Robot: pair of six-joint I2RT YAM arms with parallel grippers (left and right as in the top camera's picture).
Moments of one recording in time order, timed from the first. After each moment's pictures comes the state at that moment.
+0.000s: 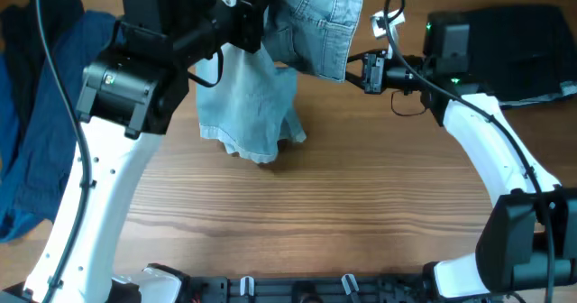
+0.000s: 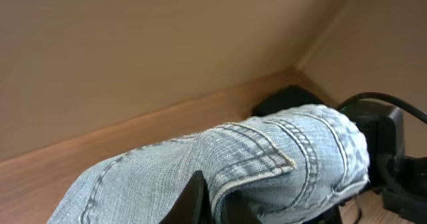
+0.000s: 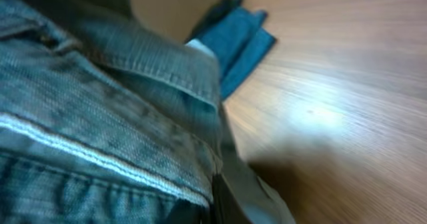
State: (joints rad) left arm -0.37 1.49 1.81 -0.68 0.28 -0.12; right arm 0.09 1.65 1.15 -0.19 -1.07 0.24
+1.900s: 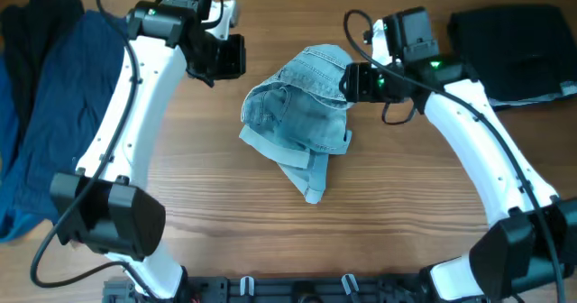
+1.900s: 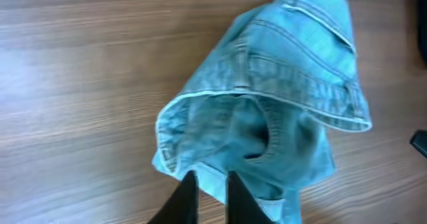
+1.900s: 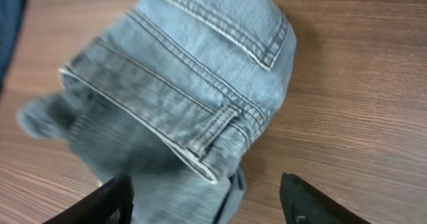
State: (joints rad) left arm -0.21 1.85 1.83 -1.20 0.28 -0.21; right arm 0.27 1.65 1.40 -0.85 -0.18 0.22
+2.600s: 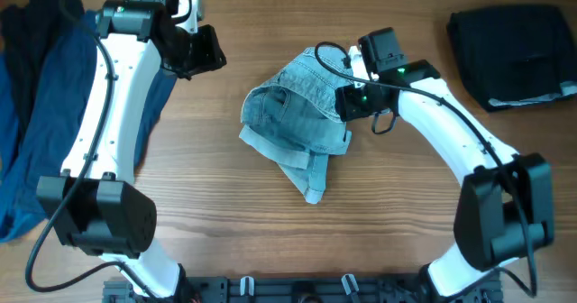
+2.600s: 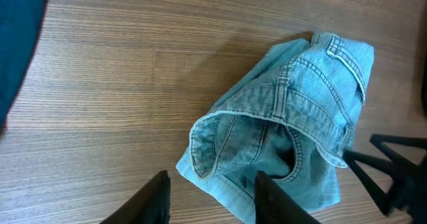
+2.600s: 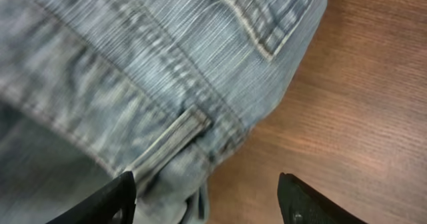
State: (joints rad) left arm -0.11 1.85 1.83 -1.19 0.27 -0.28; right arm 0.31 1.78 1.29 -0.74 -0.12 0.05
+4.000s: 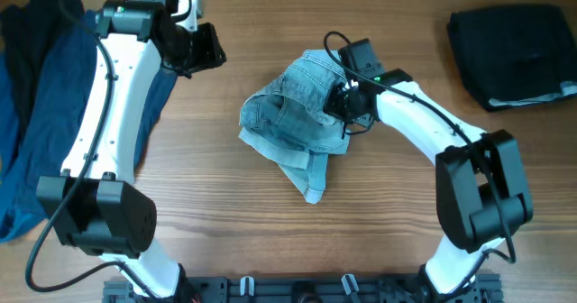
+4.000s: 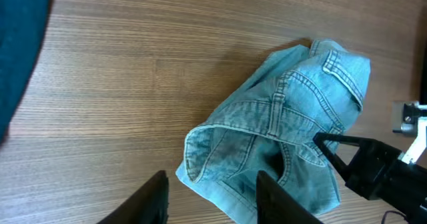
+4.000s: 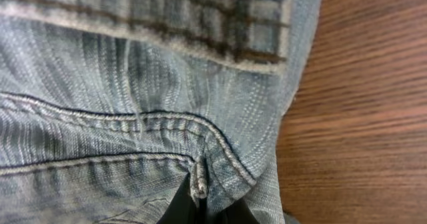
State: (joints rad) left arm -0.11 1.85 1.83 -1.17 0.27 -0.27; right arm 0.36 1.91 1.25 -0.56 -0.14 0.72
